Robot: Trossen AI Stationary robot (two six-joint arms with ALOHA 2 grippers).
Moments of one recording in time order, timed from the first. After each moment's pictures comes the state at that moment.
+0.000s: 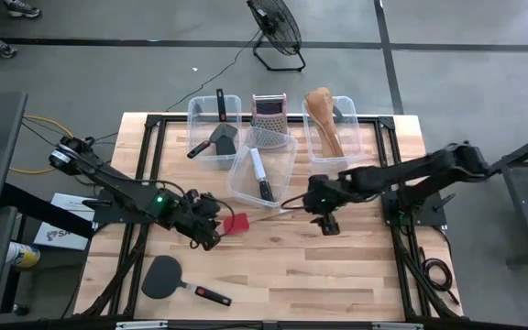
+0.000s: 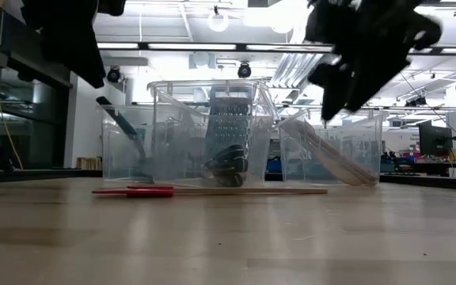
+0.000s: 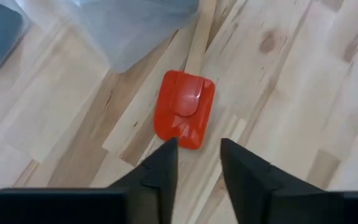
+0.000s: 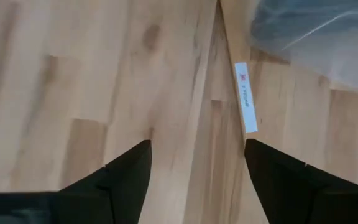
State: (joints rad) left arm -0.47 1.29 0.98 -0.77 -0.41 -0.94; right arm 0.11 1.40 0.95 -0.61 -0.07 -0.01
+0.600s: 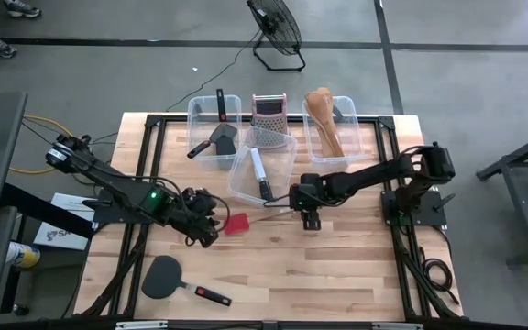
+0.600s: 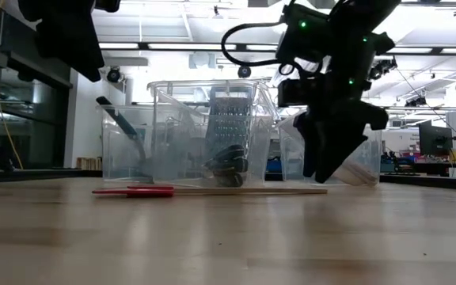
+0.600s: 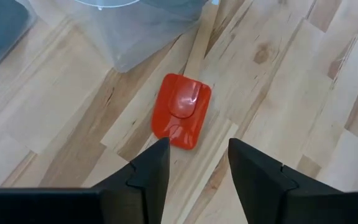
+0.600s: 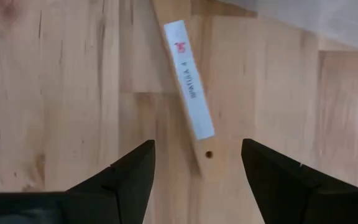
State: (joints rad) left arm -0.47 1.23 0.98 -0.79 -0.40 -1.00; right arm 0.05 1.69 0.95 -0.47 0.09 0.04
